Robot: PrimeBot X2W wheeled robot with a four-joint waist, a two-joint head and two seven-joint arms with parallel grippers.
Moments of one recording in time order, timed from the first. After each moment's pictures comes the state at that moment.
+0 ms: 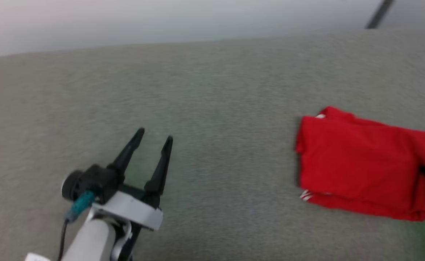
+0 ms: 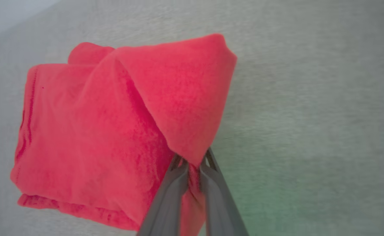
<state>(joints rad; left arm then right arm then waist) -0.28 0.26 -0.27 0.18 -0.35 -0.13 -0.26 -0.30 -0.62 0.11 0.33 0.92 0.13 0.50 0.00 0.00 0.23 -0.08</state>
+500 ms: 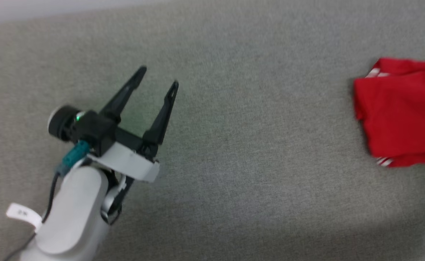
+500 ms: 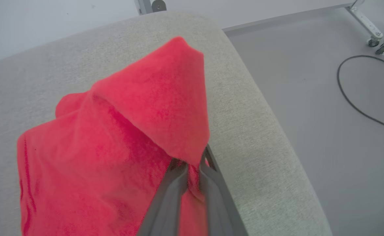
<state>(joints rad) -0.54 0.36 -0.38 0.18 -0.35 -0.13 -0.26 -0.58 -0.71 0.04 0.53 0.82 0.13 0.39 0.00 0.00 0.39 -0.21</state>
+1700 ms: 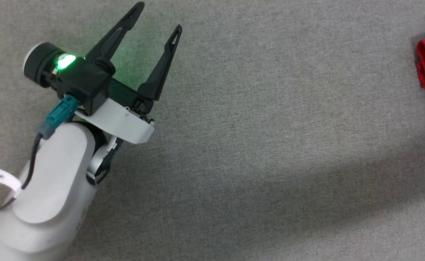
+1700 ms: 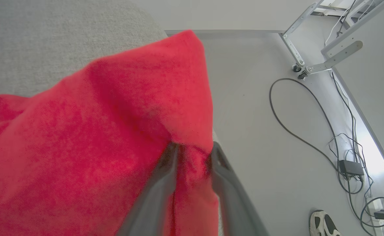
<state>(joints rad) -0.76 0.44 -0.44 0.11 -0.34 -0.12 -0.19 -1.06 -0.72 0.28 1.12 0.62 0.13 0.06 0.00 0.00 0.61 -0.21</state>
